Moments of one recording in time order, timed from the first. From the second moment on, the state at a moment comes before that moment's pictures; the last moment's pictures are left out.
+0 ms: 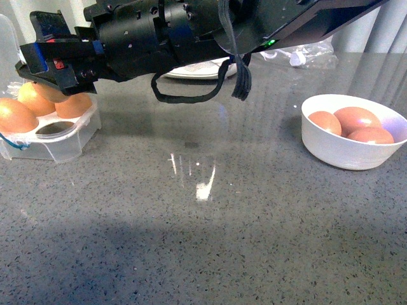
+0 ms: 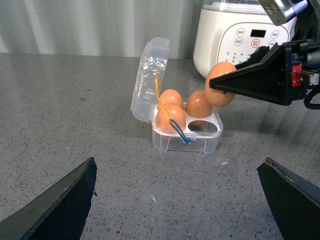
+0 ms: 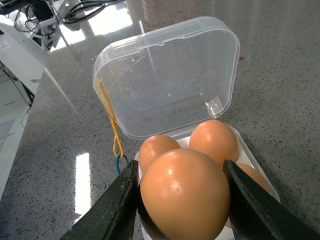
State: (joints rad) left arm 0.00 0.00 0.03 0.00 0.00 0.00; right arm 0.59 2.15 1.52 0.31 -0.77 -0.04
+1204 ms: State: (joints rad) left arm 0.00 0.00 0.03 0.00 0.00 0.00; right arm 0.56 2.09 1.45 0.52 -0.49 0.04
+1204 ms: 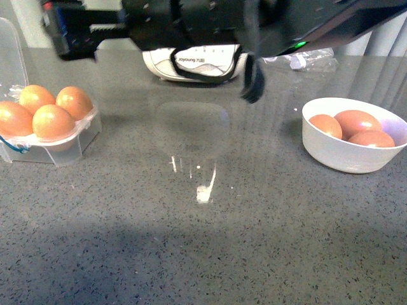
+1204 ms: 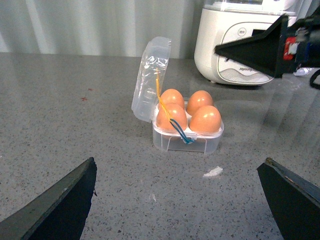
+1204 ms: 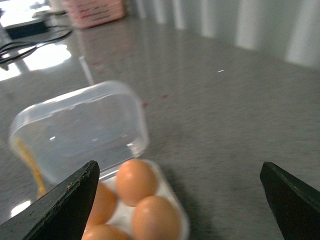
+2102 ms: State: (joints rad) left arm 0.00 0.00 0.03 0.00 0.00 0.00; right arm 0.25 1.35 0.34 1.00 0.24 0.00
